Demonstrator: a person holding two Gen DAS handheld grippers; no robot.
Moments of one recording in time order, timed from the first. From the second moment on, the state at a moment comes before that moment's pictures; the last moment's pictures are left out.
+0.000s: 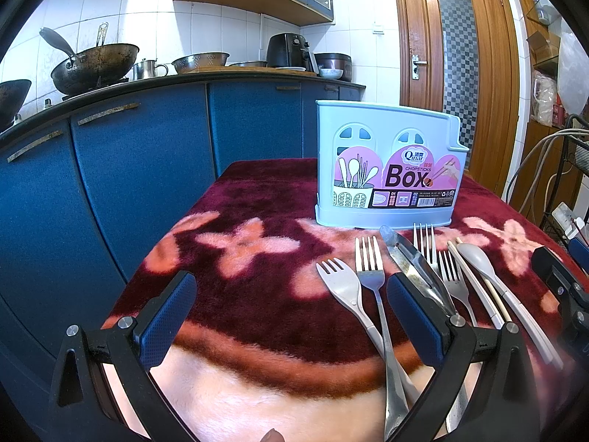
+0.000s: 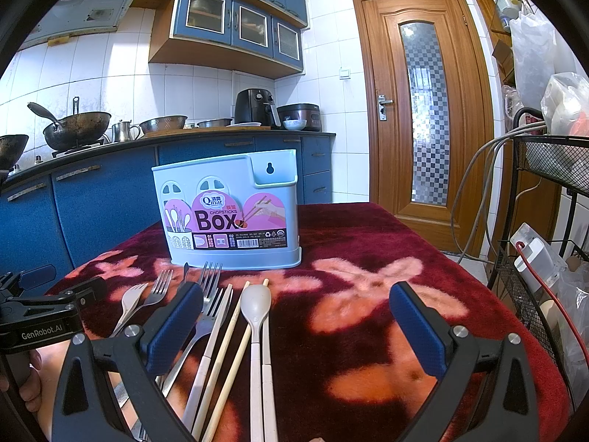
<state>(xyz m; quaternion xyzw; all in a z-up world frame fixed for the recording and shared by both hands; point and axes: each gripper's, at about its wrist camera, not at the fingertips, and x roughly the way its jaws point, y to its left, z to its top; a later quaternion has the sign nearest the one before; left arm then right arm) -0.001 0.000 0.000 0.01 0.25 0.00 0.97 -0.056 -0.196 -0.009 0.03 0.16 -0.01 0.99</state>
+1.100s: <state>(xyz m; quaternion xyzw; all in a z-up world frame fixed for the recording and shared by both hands) 0.009 0.004 0.004 0.01 0.29 -0.01 0.96 -0.044 -0.209 -0.003 0.06 0.21 0.01 0.98</state>
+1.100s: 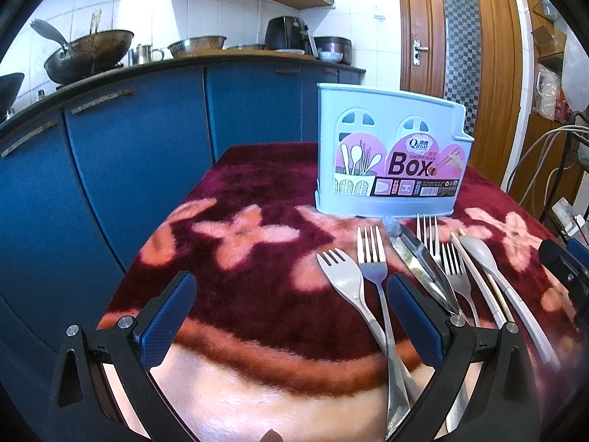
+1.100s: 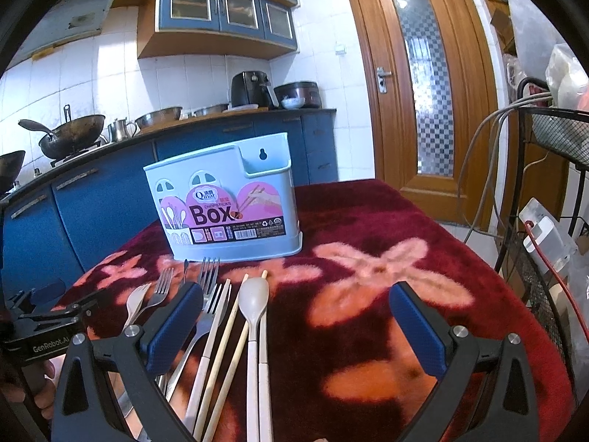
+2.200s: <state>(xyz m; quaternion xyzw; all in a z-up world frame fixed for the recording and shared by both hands) 0.090 0.009 -0.015 -0.03 0.47 -0.09 0.88 0.035 -0.208 -0.020 0.03 0.45 0.12 0.89</state>
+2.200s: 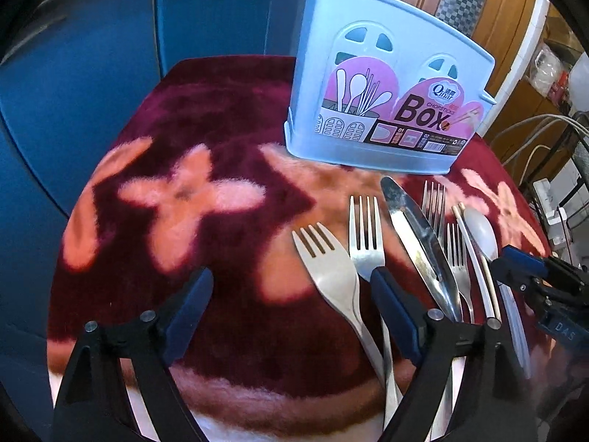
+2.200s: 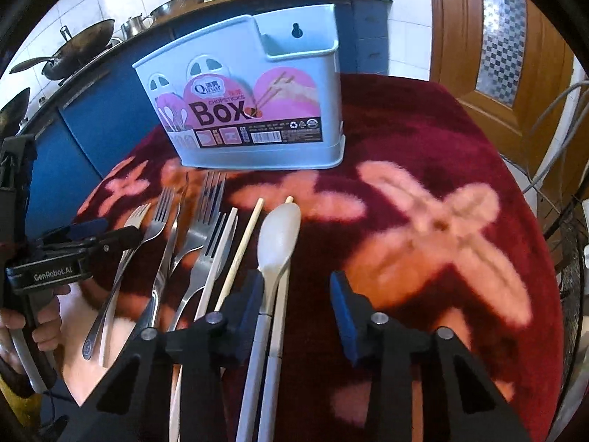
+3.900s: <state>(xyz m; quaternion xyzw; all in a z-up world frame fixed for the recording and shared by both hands) 0.074 0.026 0.020 -0.09 0.43 -0.17 0.88 0.061 -0.227 0.009 0.10 0.44 0.16 0.88</state>
